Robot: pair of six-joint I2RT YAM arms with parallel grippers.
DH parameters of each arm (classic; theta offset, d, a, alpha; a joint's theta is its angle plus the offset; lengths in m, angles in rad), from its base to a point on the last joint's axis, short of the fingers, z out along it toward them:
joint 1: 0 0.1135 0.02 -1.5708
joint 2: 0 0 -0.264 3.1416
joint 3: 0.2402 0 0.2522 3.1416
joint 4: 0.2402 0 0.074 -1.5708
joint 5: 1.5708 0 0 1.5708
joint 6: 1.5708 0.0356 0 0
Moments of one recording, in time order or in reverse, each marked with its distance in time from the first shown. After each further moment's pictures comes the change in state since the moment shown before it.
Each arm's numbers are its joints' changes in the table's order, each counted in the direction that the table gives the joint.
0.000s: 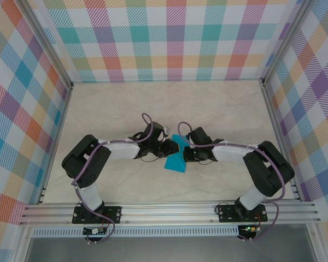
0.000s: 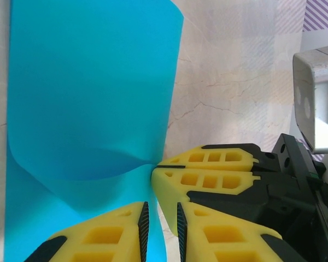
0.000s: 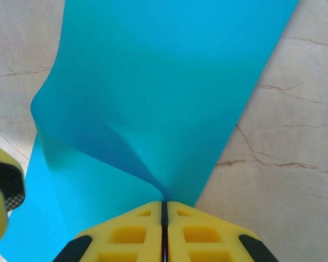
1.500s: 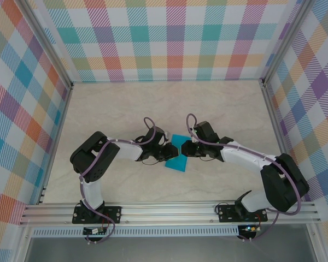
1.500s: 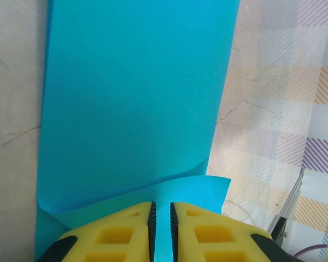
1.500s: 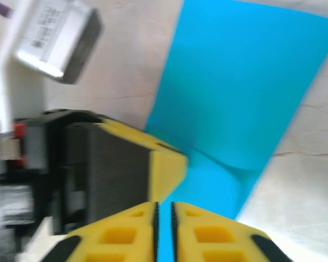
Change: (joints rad) left arm -0.003 0.101 -0.033 -0.098 0.003 -0.007; right arm -0.010 -0.181 0.017 0.037 -0.145 0.100
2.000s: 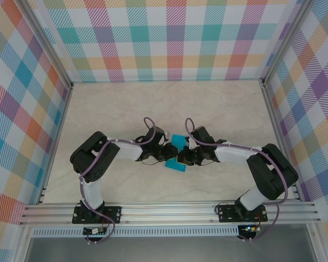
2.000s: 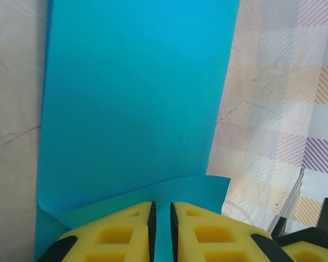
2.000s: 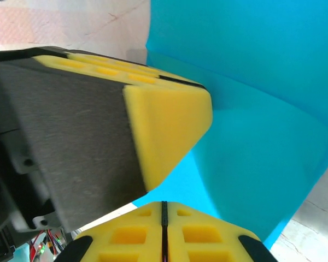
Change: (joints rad) left arm 0.000 0.000 0.000 0.000 0.000 0.000; right arm 0.000 0.145 -0.039 -0.068 -0.218 0.177
